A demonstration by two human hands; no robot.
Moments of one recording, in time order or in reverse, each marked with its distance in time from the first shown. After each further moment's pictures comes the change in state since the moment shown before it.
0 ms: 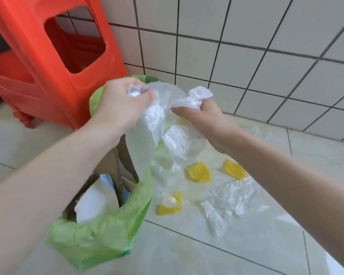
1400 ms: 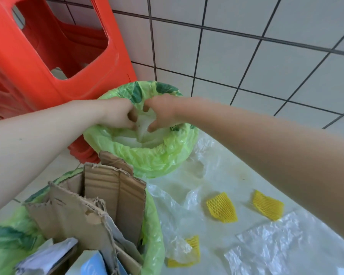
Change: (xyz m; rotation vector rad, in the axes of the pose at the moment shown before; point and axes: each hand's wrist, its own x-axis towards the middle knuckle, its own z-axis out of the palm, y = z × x) left_hand 0.185 -0.128 -0.015 1.097 -0.727 -0.070; right_hand 0.201 0.006 0.076 -1.229 -0.510 -0.256
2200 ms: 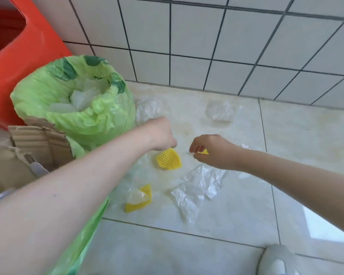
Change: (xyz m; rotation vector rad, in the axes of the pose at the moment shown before) left_hand -0.091 0.263 0.082 -0.311 -0.078 0.003; right_hand -0.291 0.093 0.134 0.445 0.048 0.334
